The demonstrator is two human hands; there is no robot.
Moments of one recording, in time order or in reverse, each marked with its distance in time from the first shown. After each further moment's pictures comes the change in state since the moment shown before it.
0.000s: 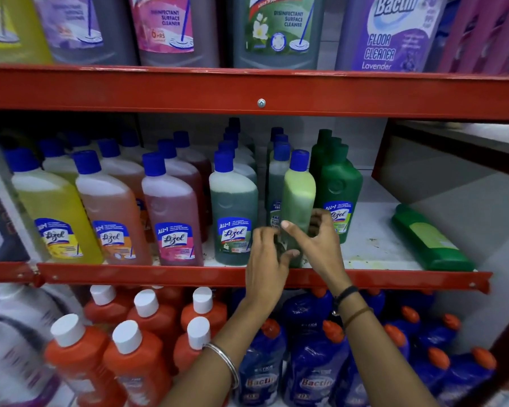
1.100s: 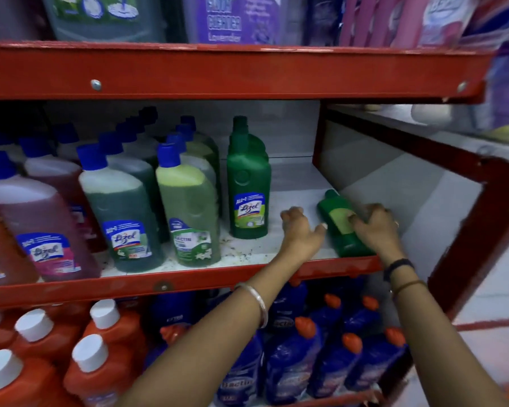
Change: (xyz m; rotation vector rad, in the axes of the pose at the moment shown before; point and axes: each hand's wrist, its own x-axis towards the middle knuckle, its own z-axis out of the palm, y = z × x) left_hand 0.043 0.111 0.194 -0.165 -0.367 -0.150; right_hand 0.069 0.069 -0.246 -0.668 0.189 0.302
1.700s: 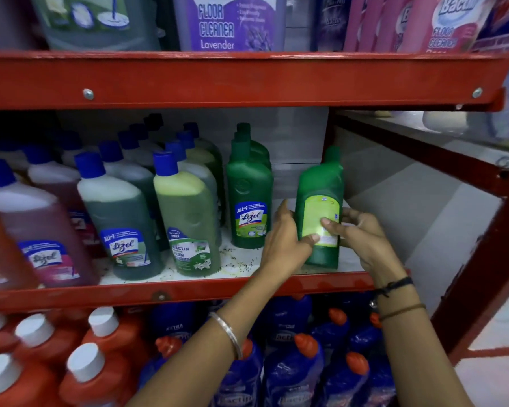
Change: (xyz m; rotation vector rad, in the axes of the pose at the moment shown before) left_hand -0.011 0.007 -0.031 0.143 0.077 0.036; right_hand -0.009 -0.029 0.013 0.806 -0.350 -0.032
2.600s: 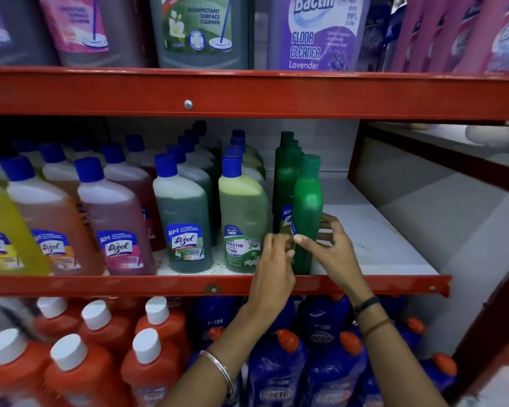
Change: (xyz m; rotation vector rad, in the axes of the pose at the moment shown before) left_hand -0.066 -0.065 -0.071 0.072 0.225 0.233; right_hand -0.042 0.019 0.114 -0.213 -0.014 -0.335
